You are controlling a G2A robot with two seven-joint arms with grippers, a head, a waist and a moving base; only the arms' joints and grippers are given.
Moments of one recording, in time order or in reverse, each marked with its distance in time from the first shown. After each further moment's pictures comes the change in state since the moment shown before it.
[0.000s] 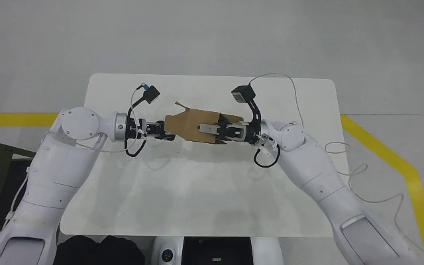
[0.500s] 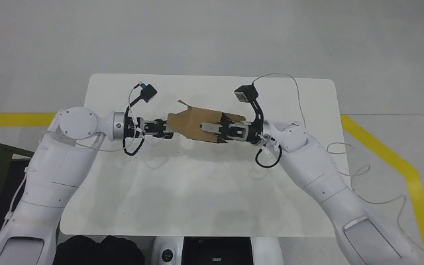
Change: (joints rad) left arm 0.000 0.001 -0.015 0.012 0.005 0.001 0.007; right arm -0.006 0.016 -0.001 -0.018 -0.005 -0.002 -0.024
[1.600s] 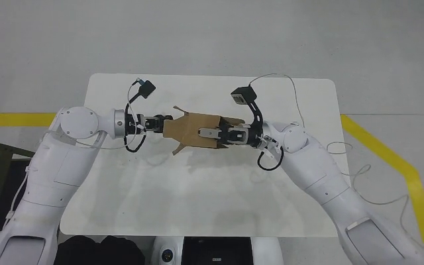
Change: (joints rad) left arm -0.005 -0.007 0.000 0.006 0.031 -0.007 0.061; right arm 0.000 0.025 -0.024 -0.059 0.072 0.023 0.045
